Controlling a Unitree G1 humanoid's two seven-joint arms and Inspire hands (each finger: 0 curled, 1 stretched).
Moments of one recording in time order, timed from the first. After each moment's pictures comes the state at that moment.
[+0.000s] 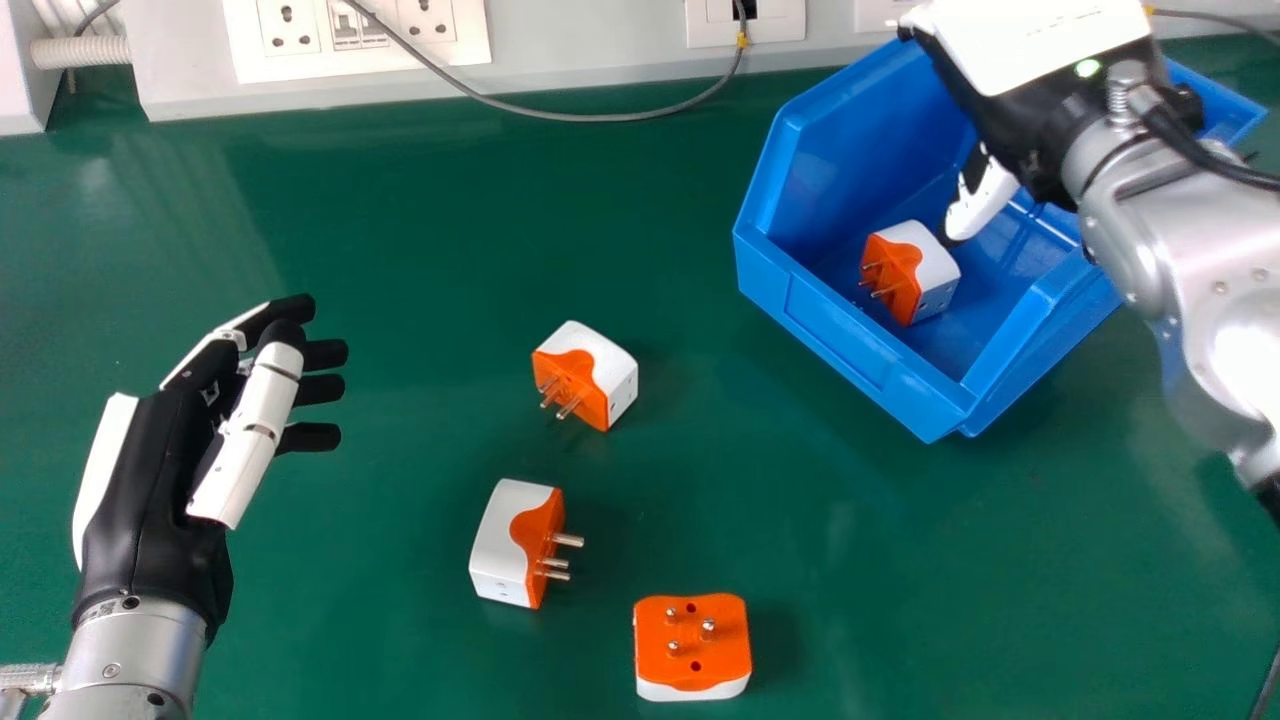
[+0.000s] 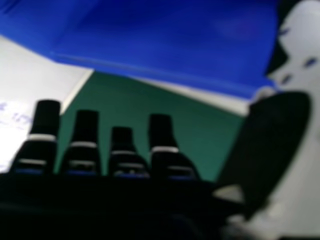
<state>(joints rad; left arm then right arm) 0.19 0.21 0.25 -0.40 -0.08 0.27 -0.07 -0.81 -0.65 0.41 0.20 -1.06 0.21 0.28</state>
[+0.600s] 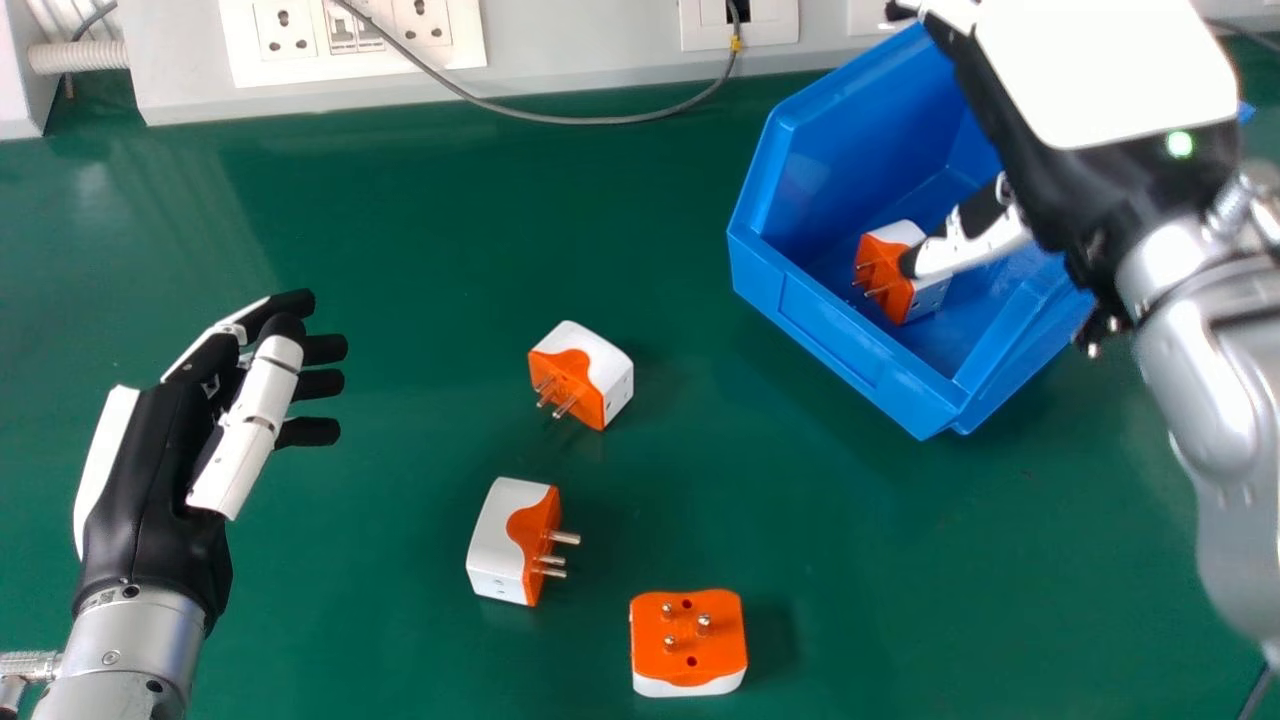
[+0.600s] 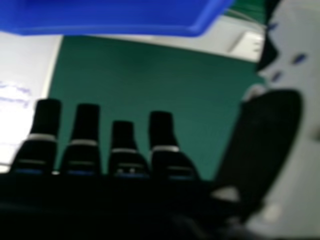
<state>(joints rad) 0.17 0.22 0.26 -0.38 -0.08 0.28 -0.08 -0.38 -0.57 0.22 -0.38 -1.03 0.27 0.30</state>
